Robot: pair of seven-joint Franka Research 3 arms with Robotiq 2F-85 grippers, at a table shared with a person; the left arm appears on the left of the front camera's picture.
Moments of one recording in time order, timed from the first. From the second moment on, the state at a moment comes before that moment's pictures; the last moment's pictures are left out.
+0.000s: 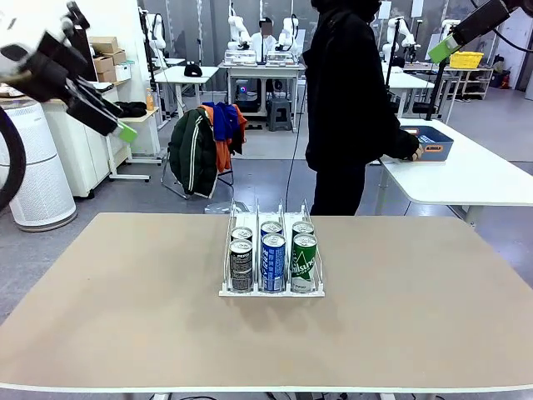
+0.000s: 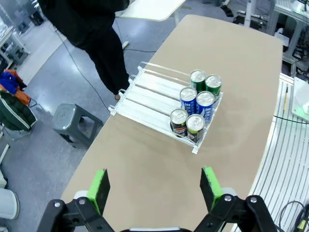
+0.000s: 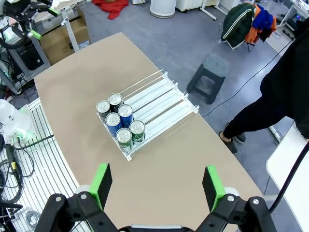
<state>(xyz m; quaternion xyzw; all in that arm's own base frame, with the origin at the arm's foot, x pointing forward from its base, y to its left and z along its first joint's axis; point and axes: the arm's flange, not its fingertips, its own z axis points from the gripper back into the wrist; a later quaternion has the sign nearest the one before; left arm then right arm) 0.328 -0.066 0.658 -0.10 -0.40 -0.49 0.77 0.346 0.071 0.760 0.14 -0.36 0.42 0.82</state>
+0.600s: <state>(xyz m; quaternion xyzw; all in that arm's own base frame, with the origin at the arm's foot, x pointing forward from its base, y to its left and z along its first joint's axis) 0.300 -0.073 0.745 -0.10 -0.40 -0.54 0.74 0.346 0.070 0.760 0.14 -0.36 0.42 0.82</state>
